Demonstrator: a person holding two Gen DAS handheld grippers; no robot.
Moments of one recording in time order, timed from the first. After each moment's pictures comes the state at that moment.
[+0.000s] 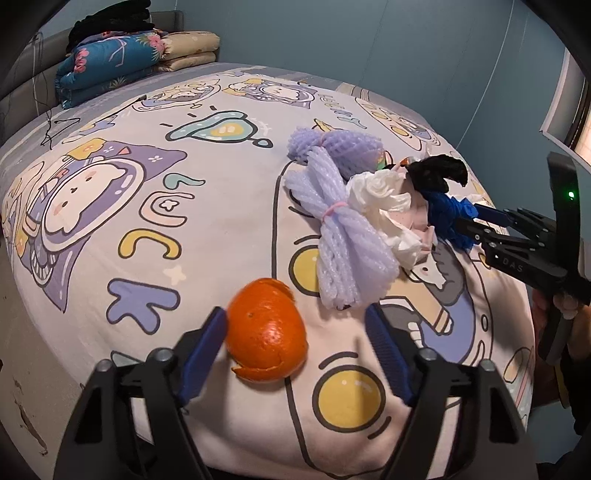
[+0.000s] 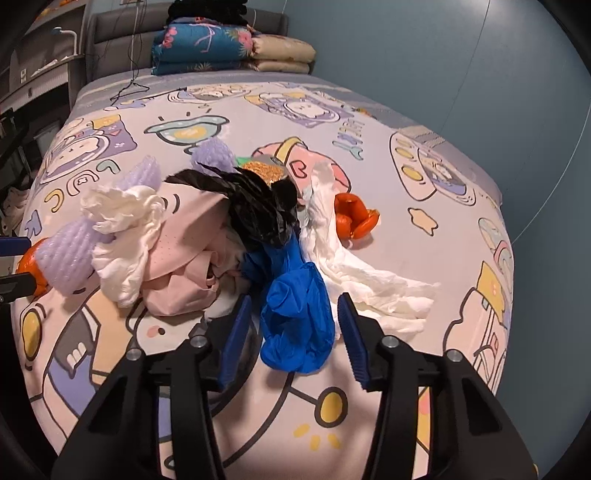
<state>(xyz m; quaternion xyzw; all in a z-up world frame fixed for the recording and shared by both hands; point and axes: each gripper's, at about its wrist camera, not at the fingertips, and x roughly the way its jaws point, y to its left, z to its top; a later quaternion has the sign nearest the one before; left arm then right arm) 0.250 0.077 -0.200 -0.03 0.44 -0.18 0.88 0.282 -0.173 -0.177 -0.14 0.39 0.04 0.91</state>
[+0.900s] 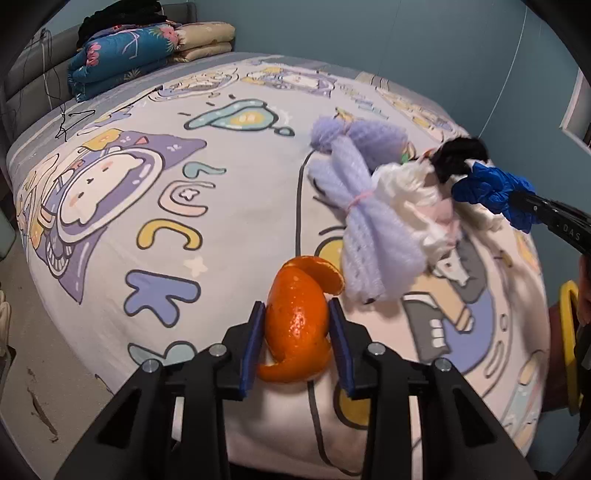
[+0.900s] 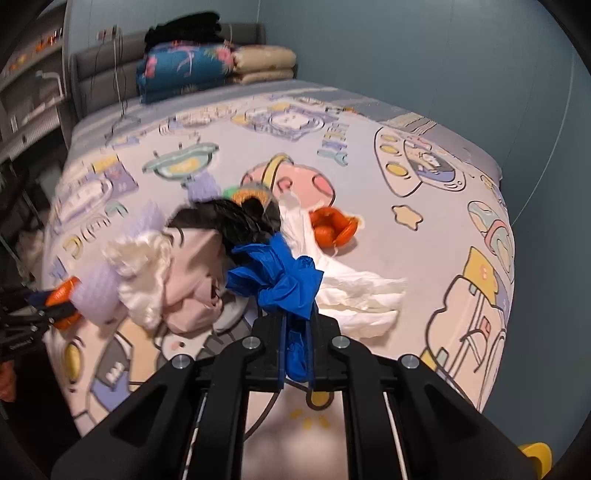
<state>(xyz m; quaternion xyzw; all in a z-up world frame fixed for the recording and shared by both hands) 0.253 0.083 -0.199 -0.02 0.46 -0.14 0.88 0.268 -0.201 -0.129 -0.05 0.39 0.05 0.92</state>
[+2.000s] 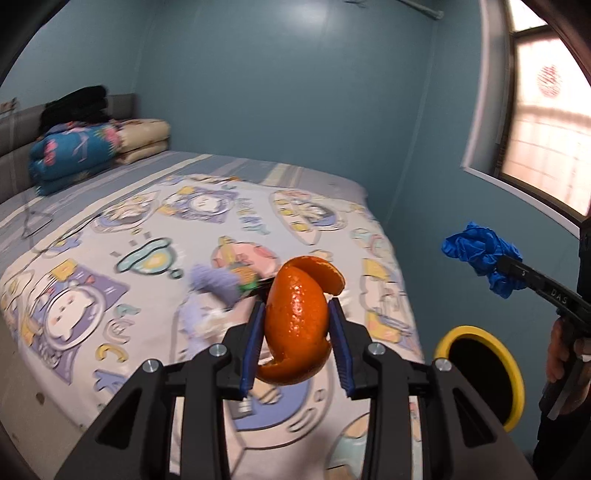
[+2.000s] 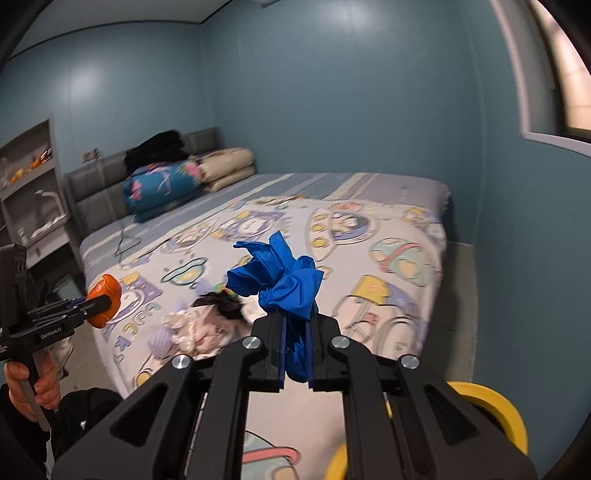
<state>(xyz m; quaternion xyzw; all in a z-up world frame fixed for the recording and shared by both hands) 0.162 -0.018 -0.034 -0.02 0.28 -0.26 0.92 0.070 -0.324 0.001 0.08 0.22 -0.01 0.97</state>
